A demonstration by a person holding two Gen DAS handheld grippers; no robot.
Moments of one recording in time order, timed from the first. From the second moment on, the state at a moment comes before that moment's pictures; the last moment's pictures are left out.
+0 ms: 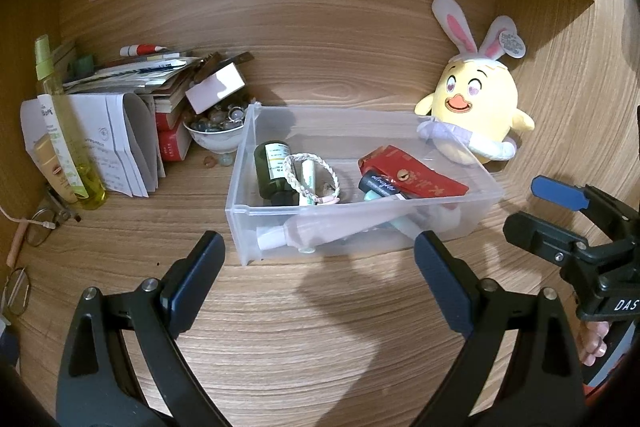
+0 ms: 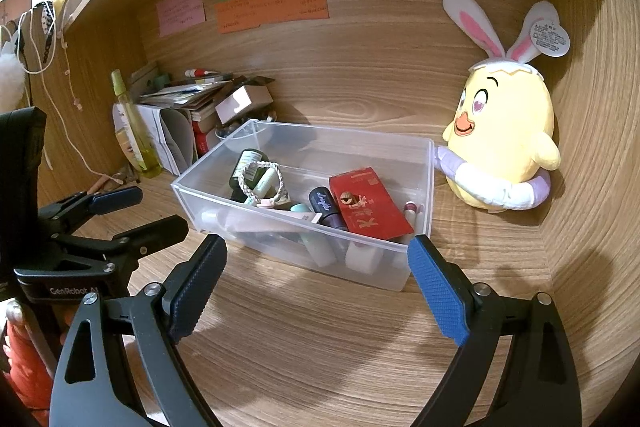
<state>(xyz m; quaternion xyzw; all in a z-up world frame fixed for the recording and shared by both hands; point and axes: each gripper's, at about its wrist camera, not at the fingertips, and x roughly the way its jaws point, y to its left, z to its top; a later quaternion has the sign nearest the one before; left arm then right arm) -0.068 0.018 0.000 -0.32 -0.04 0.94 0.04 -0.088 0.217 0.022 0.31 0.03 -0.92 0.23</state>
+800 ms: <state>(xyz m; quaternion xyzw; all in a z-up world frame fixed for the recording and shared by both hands) -0.070 0.021 -0.002 -0.33 -0.04 0.94 0.04 -0.087 0.211 0.024 0.31 0.03 -0.92 0.23</state>
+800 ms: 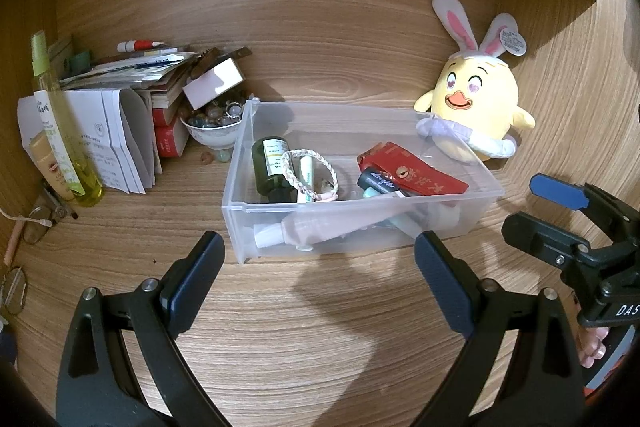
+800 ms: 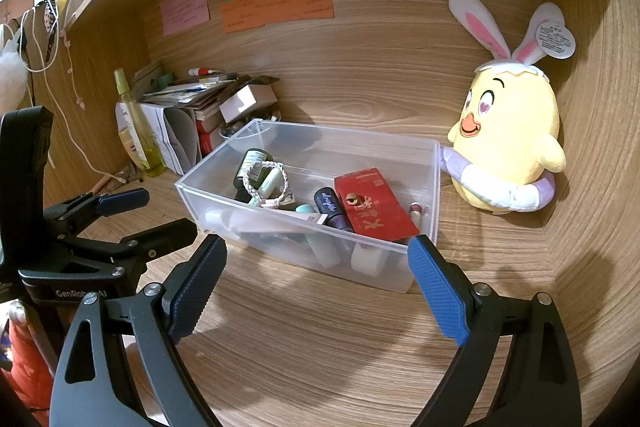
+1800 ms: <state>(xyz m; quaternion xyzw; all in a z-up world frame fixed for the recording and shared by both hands) -0.070 0.022 -0.002 -0.34 -0.04 0.94 0.06 -0.089 0.211 0.024 0.31 0.03 -0.92 0.24</state>
